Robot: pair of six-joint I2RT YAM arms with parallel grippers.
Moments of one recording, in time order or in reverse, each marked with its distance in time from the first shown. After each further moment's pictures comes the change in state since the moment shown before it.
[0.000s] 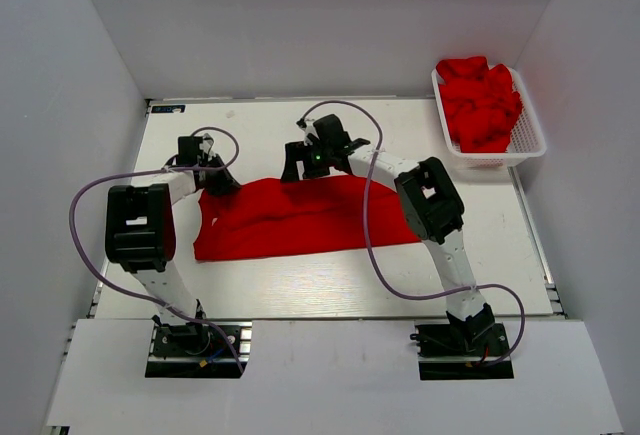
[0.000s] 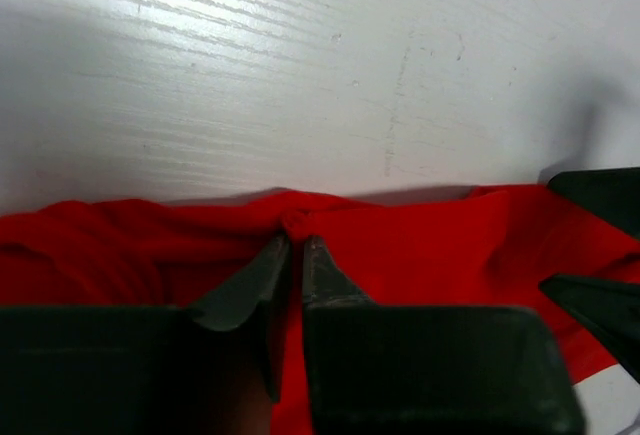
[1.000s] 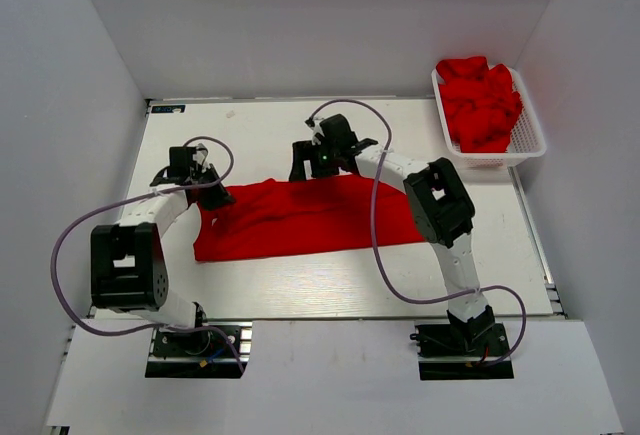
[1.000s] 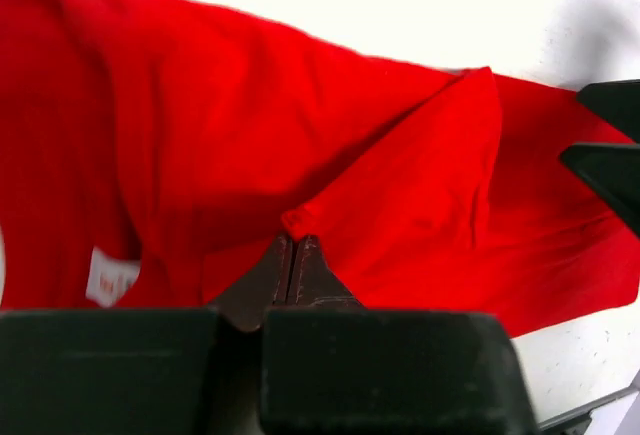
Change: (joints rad) left arm 0.000 -0.265 -0.138 -0.154 -0.010 0.016; right arm -0.014 -0.080 -0.091 -0.010 0.084 0.000
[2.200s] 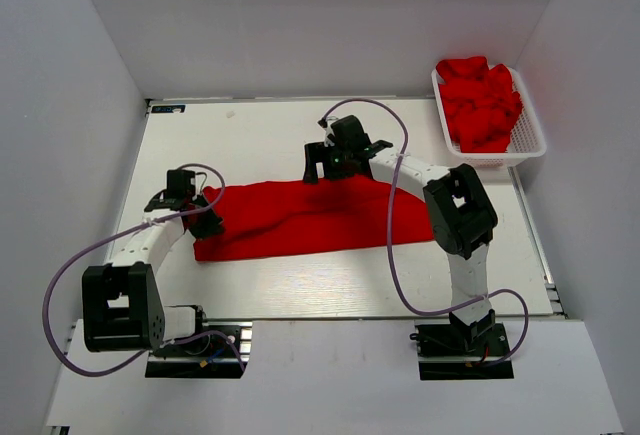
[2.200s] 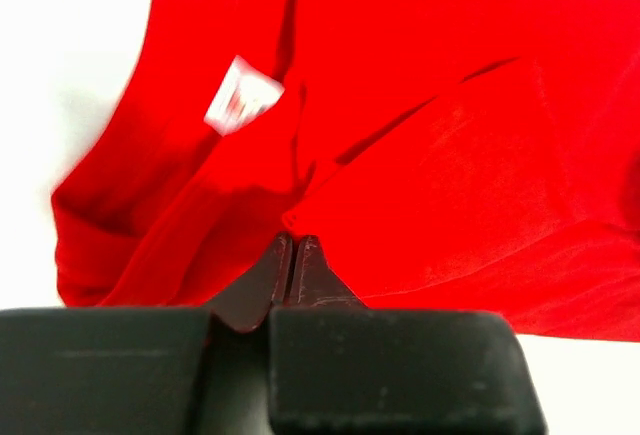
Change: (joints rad) left arm 0.000 -0.233 -0.156 -0.201 -0.187 -0.107; right arm -0.012 -0.184 -0.163 -0.047 0.110 -0.027
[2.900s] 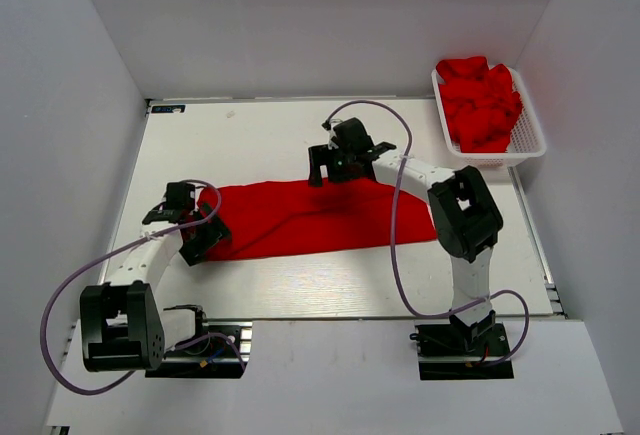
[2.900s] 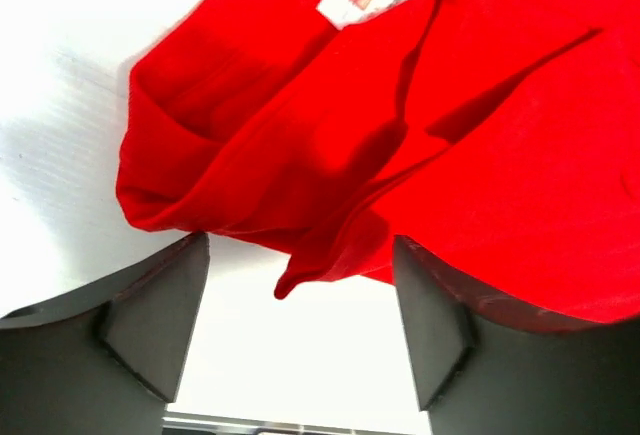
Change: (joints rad) left arm 0.000 -0.115 -0.097 -0.128 -0.063 -0.065; right arm -0.001 -0.035 -0.039 -0.026 0.051 -0.013
